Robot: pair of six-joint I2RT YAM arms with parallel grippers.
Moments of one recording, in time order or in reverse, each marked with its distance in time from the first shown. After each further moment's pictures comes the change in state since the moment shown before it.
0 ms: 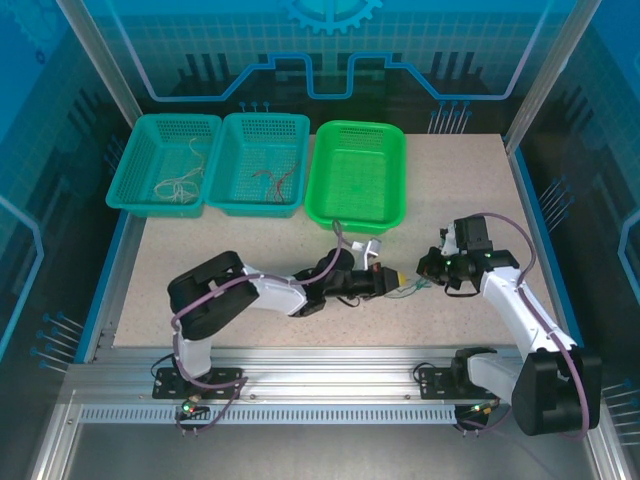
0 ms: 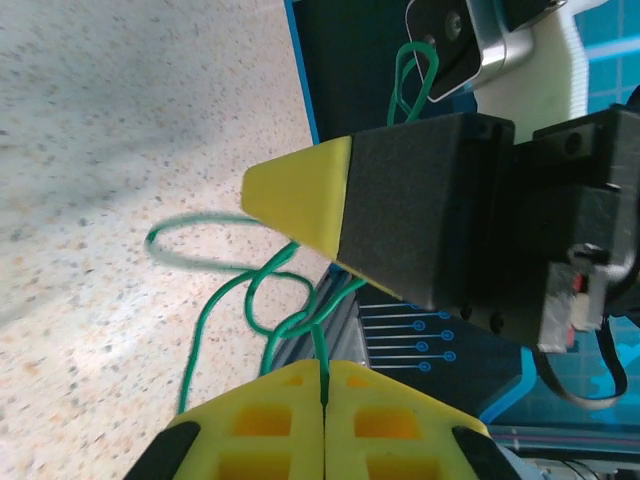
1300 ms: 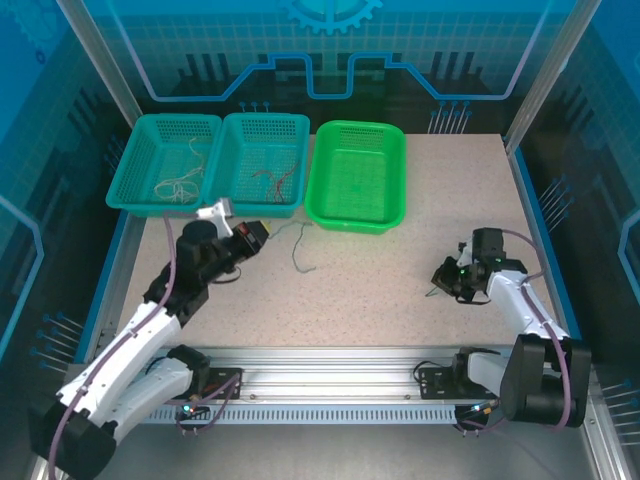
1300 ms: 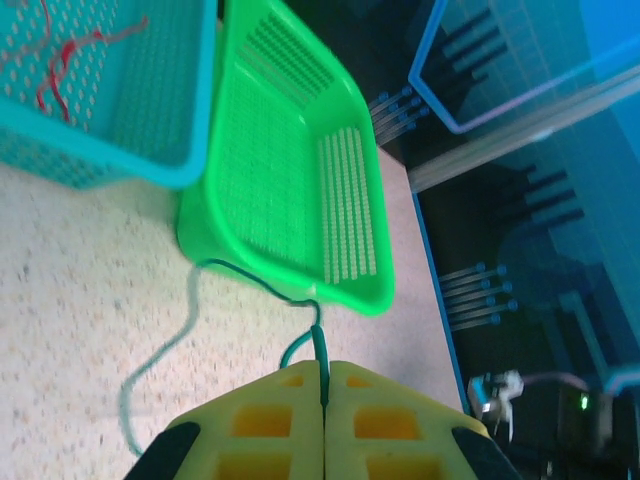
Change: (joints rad) left arm 0.623 -1.007 -0.152 -0.935 -0.156 0.338; right arm -0.175 0.039 -0.104 0.027 -0.031 -0.030
